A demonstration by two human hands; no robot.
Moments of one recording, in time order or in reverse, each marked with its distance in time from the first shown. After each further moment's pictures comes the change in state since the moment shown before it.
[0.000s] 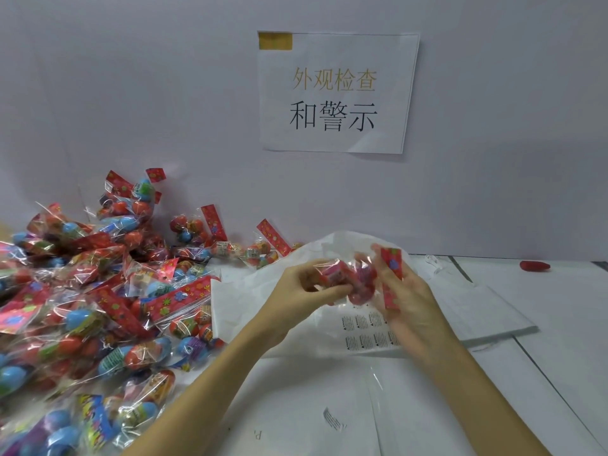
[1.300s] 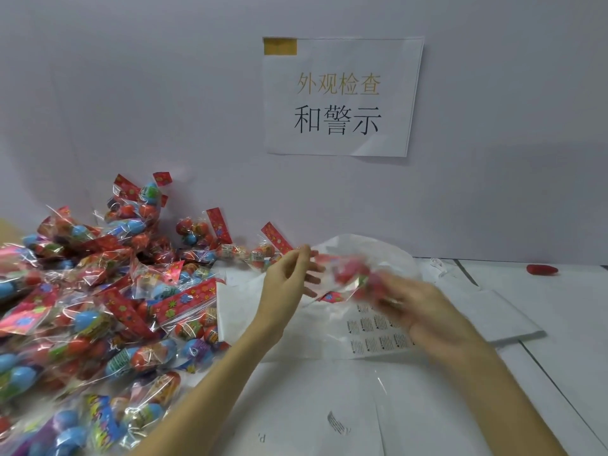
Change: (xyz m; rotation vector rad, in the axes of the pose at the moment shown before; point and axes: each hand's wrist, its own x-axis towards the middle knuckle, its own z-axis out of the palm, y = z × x) left_hand 0.009 -0.005 -0.010 0.009 0.382 -0.027; right_hand -0.001 -0.017 -0.021 -0.052 -0.197 0.086
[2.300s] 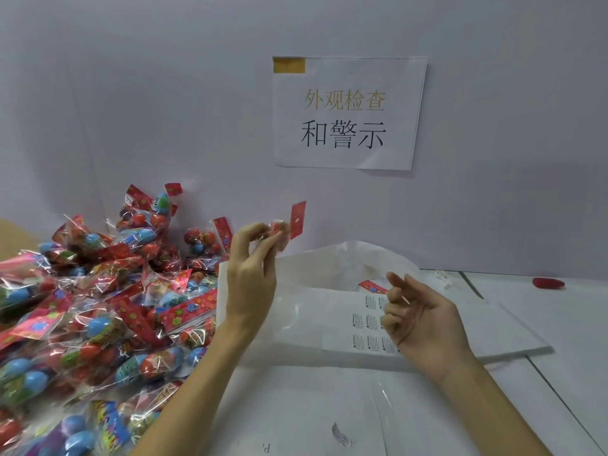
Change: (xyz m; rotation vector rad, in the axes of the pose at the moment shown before) left_hand 0.016 0.021 -0.045 0.746 0.453 0.870; right_hand 0.008 0.008 0.005 0.471 0.112 0.186
